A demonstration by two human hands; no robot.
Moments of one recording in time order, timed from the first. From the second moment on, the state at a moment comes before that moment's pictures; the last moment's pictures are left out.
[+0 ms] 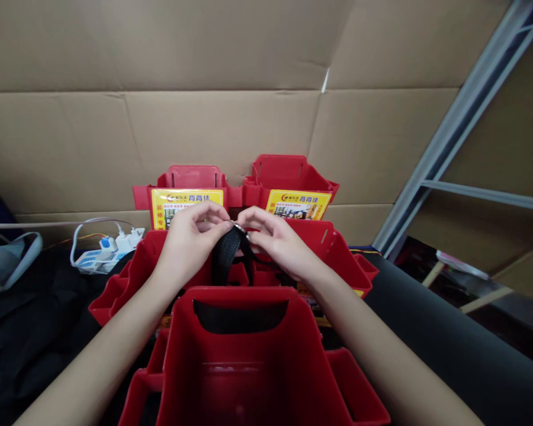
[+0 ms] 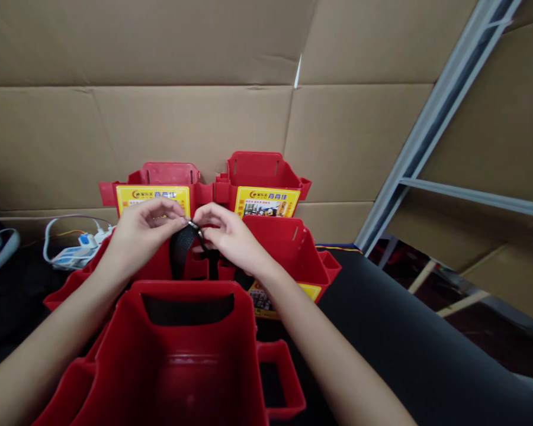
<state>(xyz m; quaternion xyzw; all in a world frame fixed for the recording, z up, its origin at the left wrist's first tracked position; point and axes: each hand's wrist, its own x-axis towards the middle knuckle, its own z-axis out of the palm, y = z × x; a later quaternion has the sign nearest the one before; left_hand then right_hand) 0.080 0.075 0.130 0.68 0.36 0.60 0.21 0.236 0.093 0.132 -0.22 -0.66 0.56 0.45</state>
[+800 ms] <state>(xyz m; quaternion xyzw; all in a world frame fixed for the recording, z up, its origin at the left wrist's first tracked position) 0.082 0.070 0.134 0.75 0.37 0.53 0.13 0.237 0.085 0.136 -0.31 -0.79 0.21 0.49</state>
